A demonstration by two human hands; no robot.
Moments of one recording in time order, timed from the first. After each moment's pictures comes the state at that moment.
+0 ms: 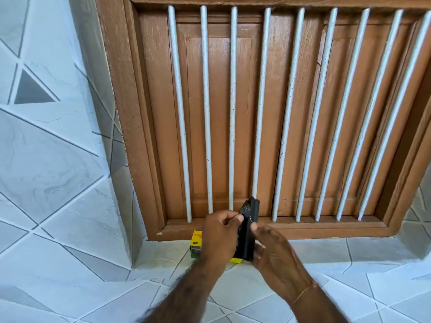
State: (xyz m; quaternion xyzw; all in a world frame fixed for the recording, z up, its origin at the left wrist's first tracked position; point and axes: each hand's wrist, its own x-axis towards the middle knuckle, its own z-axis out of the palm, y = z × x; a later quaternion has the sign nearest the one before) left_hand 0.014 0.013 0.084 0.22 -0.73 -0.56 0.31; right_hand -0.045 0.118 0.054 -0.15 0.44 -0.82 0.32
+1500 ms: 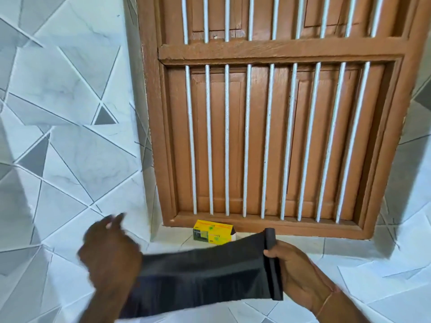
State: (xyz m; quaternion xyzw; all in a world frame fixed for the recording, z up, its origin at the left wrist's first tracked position) left_hand 0.217 -0.031 0.061 0.52 -0.76 -0.07 0.39; right_hand 0.001 0.254 0.077 -0.16 0.52 -0.73 0.42
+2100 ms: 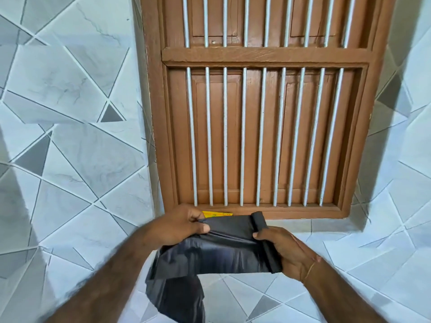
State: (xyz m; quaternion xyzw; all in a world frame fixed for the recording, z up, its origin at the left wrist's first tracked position) left_hand 0.212 0.036 0.148 0.07 -0.91 -0.40 0.08; right_hand 0.064 0.244 0.088 -0.17 0.63 -0.68 0.34
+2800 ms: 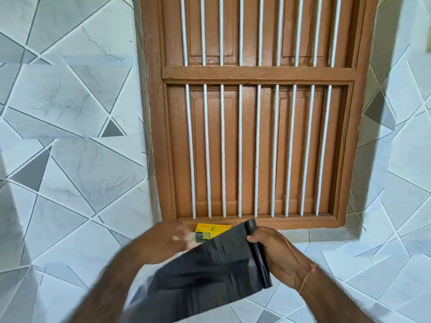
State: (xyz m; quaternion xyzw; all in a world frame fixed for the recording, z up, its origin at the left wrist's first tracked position) left_hand 0.237 0.010 0.145 0.14 -0.95 -0.28 0.10; right_hand 0.085 0.230 0.109 -0.25 0.60 -0.70 0.30
